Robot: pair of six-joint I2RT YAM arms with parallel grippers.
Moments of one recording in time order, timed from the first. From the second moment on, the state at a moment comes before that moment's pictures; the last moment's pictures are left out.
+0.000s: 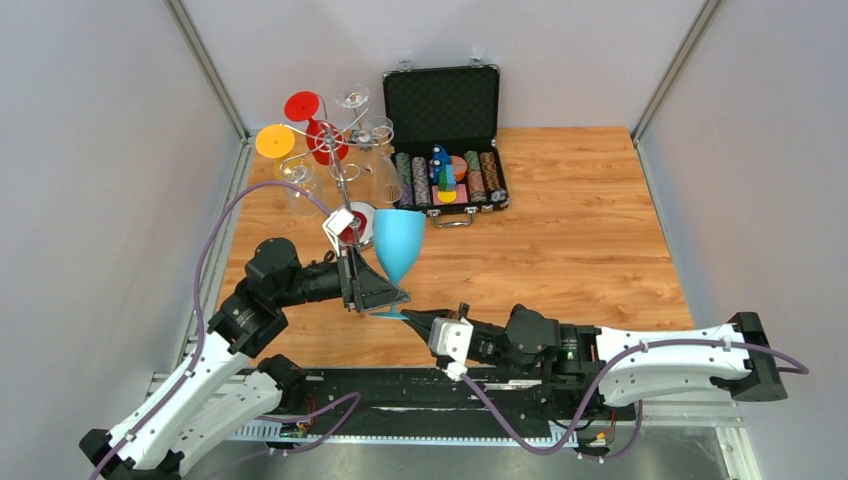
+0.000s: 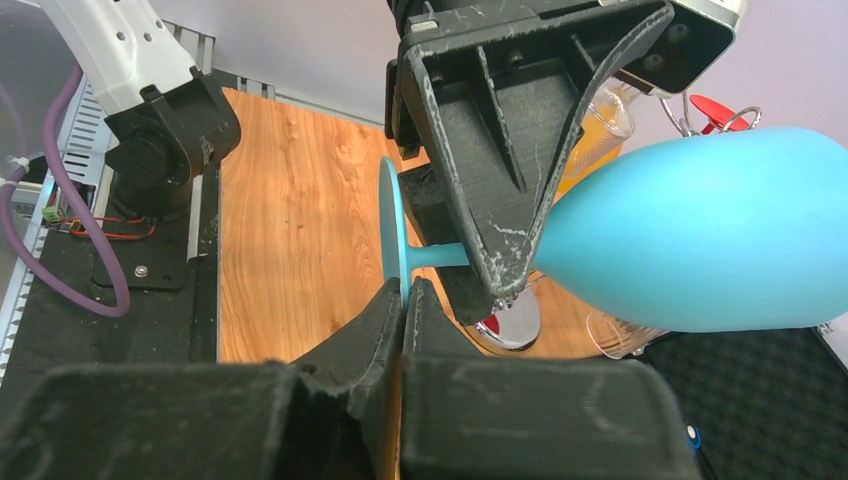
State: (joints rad) left arm -0.64 0.65 0.74 -0.21 0.68 -0.96; right arm 1.53 0.95 0.74 0.23 0.22 -0.53
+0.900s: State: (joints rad) left arm -0.65 0.67 0.72 -0.25 0.69 -0.87; right arm 1.54 0.92 0.79 0.12 0.27 -0.51
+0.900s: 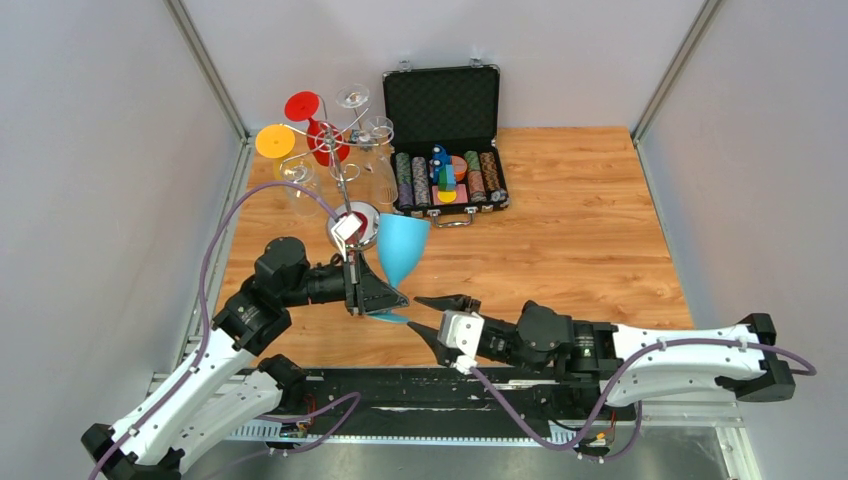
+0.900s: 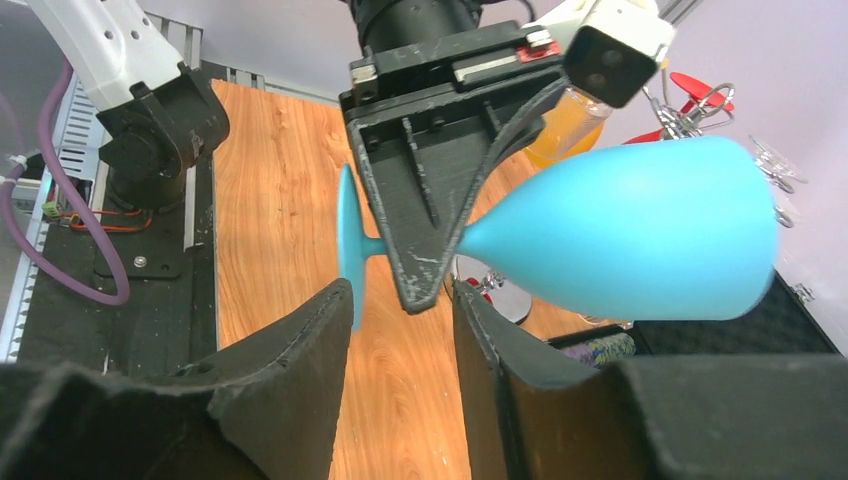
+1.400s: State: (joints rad) left arm -0.65 0.67 0.84 -0.58 0.71 -0.52; right arm 1.47 0.90 1.09 -0.22 0.24 -0.30
